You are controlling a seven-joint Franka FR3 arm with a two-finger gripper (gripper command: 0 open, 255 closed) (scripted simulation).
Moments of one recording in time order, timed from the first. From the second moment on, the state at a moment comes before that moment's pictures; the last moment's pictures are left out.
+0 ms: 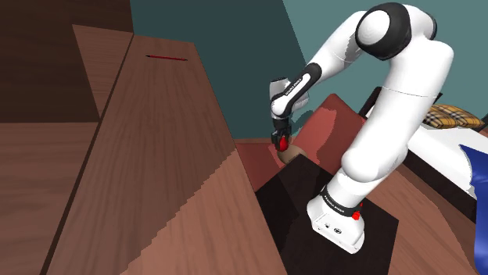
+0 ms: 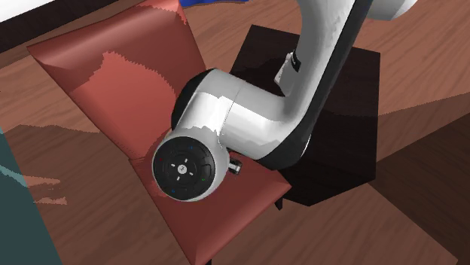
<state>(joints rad) -0.23 0.21 -0.14 -2.51 -0.31 2.38 -0.05</state>
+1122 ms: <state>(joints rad) -0.46 0.34 -0.31 -2.42 -0.41 2.50 -0.35</state>
